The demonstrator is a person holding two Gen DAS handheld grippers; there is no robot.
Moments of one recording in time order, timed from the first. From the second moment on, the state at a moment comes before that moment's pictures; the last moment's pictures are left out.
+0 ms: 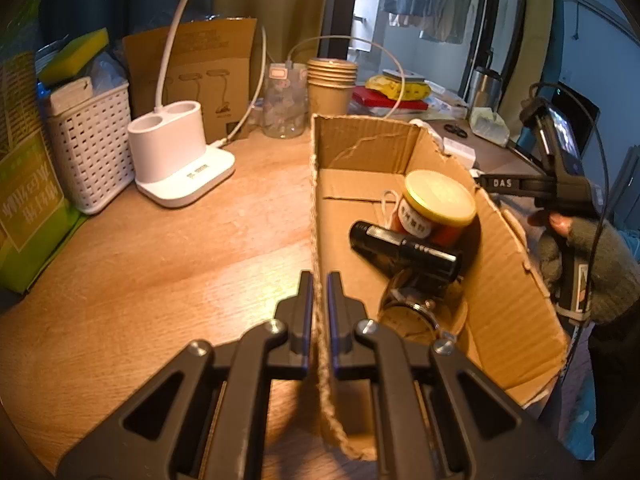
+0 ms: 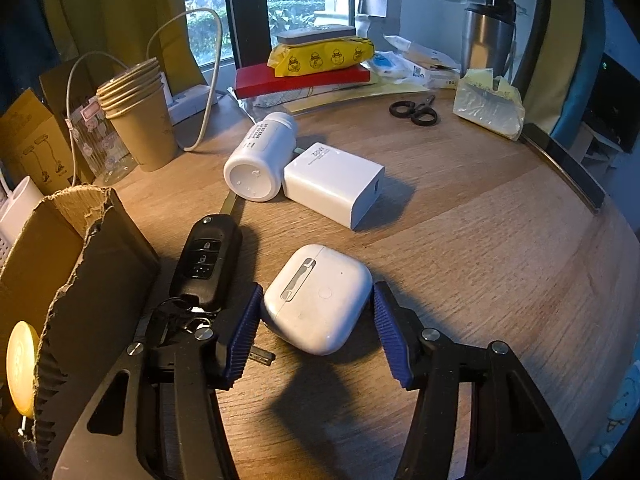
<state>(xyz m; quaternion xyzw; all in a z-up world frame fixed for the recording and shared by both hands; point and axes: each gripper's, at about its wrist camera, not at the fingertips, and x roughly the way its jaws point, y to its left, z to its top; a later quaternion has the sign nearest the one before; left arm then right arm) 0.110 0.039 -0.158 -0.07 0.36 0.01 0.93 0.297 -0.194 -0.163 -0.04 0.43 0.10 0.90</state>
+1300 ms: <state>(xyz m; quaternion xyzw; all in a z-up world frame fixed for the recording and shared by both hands) 0.108 0.041 -0.158 -0.08 0.36 0.00 0.93 0.239 -0.127 -0.083 -0.07 0.36 0.19 0.91</state>
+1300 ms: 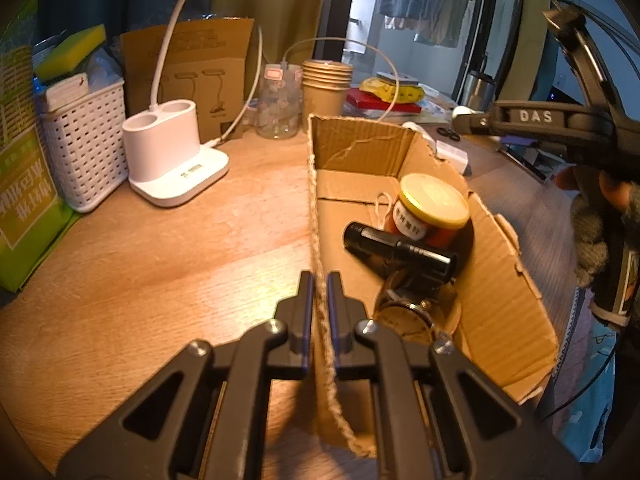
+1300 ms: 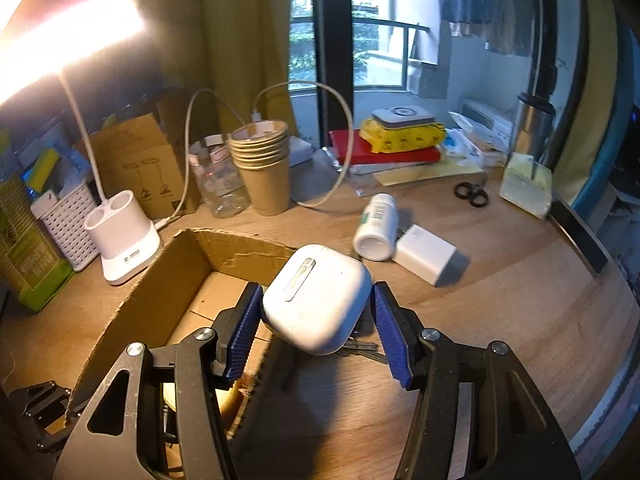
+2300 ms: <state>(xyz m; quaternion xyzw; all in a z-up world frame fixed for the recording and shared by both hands) 0.108 0.041 -0.158 -0.09 0.35 -0.01 0.93 0.269 -0.055 -0.120 -0.15 0.42 0.26 0.86</state>
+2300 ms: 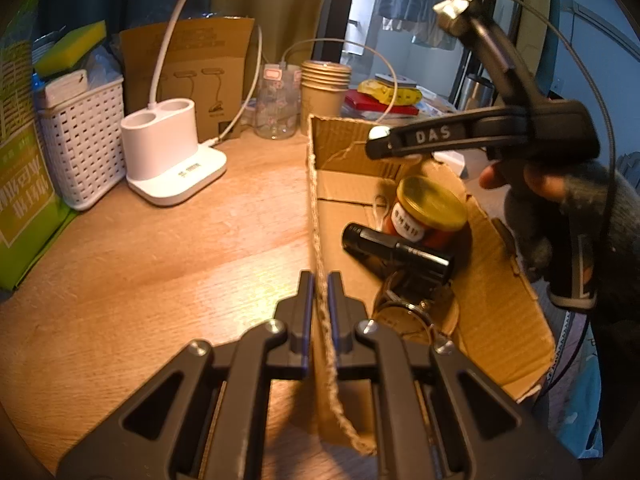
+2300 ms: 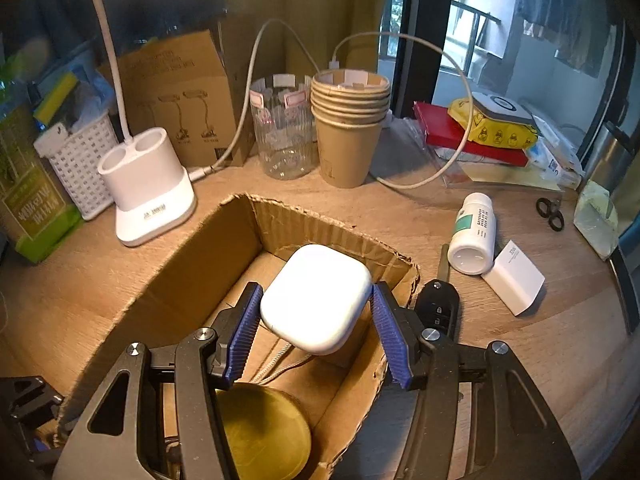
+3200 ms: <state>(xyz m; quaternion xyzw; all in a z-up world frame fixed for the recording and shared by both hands) 0.104 0.038 -0.154 -0.08 0.34 0.00 0.94 0.261 -0.068 -0.103 -0.16 0.37 0.24 0.88</state>
